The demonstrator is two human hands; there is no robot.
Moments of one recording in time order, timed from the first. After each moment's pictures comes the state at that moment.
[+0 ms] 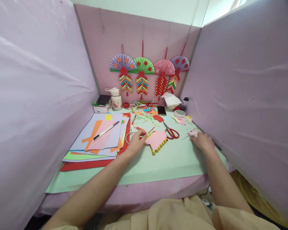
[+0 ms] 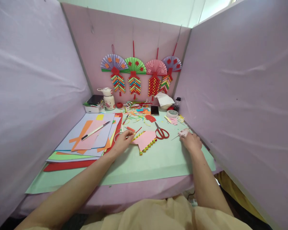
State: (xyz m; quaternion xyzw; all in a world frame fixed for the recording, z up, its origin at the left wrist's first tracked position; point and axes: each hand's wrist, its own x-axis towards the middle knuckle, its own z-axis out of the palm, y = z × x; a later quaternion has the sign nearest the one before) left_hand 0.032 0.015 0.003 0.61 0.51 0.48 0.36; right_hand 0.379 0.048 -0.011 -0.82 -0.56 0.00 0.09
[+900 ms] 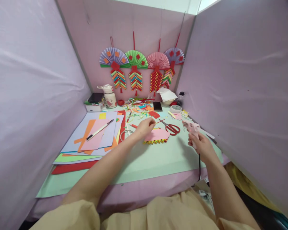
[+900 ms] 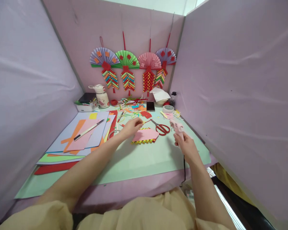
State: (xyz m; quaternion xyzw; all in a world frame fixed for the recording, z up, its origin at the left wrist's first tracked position) left_hand 0.083 0.063 0.028 0.76 0.47 0.36 0.26; right_hand 0.345 -0.025 0.000 -0.63 -0.48 0.34 0.51
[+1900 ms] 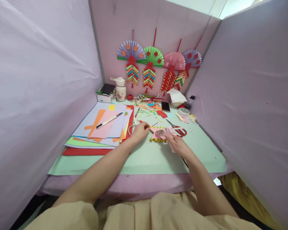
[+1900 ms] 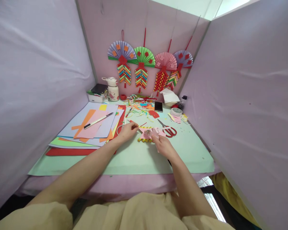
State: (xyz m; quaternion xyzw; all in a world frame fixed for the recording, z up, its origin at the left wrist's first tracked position) left_hand 0.030 0.043 -0.014 0.67 0.57 0.40 0.25; right_hand 0.239 -0.014 0.021 -0.62 -0.69 0.31 0.23
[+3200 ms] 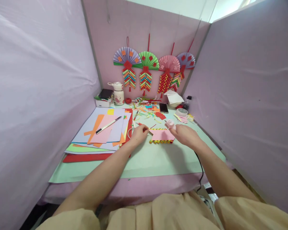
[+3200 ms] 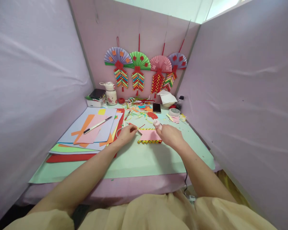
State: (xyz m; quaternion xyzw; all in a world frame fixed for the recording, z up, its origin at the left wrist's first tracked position) left_hand 0.028 0.042 -0.012 0.70 0.57 0.38 0.21; right_hand 0.247 0.007 0.077 -0.68 -0.73 0.05 0.02
